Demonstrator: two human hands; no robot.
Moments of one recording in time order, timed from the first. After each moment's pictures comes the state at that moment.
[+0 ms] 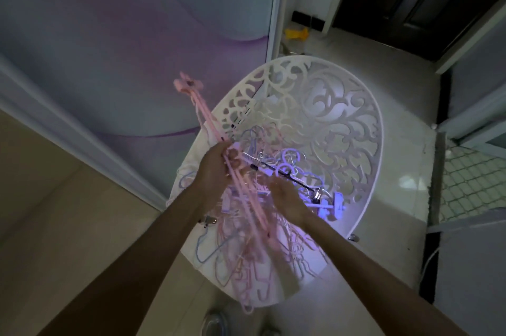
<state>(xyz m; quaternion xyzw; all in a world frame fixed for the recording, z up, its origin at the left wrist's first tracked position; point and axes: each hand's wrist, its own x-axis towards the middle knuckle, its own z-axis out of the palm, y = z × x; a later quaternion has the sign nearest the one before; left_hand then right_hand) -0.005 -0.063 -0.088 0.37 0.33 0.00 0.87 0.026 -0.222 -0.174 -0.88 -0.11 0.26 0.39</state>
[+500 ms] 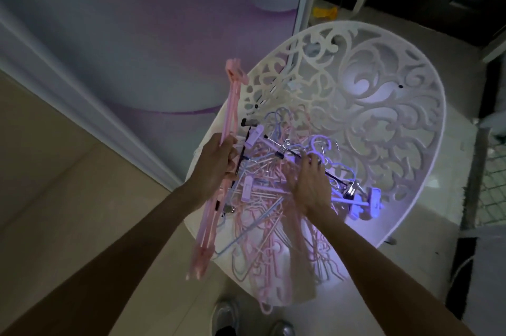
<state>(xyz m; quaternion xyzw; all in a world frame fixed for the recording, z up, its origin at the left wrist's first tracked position) -0.027 -0.022 -0.135 0.64 0.33 0.00 0.70 0.050 -0.204 -0.254 -0.98 -0.16 0.09 0.08</state>
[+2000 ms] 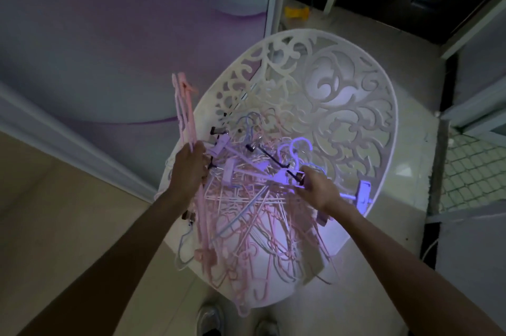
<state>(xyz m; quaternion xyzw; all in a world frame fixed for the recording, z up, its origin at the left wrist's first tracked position) 0.000 -0.035 -0.149 0.61 0.42 0.06 0.66 0.080 -0.283 -0.215 -0.94 -0.14 0.25 0.16</state>
